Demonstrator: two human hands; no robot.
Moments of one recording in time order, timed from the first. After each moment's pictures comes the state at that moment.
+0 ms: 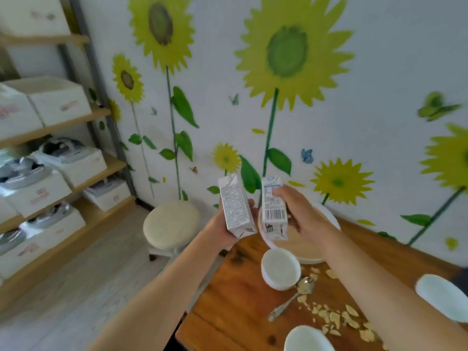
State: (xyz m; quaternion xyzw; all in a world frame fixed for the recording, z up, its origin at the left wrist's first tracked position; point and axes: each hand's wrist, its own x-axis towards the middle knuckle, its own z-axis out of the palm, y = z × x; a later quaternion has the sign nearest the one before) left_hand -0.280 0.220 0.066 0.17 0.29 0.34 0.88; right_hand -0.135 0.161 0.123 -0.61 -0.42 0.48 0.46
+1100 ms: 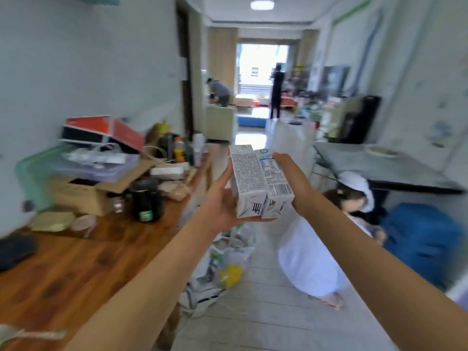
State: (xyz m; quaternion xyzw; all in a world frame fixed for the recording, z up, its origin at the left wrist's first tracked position) left_hand -0.166 -0.450 0.197 0.30 -0.29 -0.59 0.69; right_hand -0.252 -0.576 0.225 -0.64 0.16 -0.23 0.71
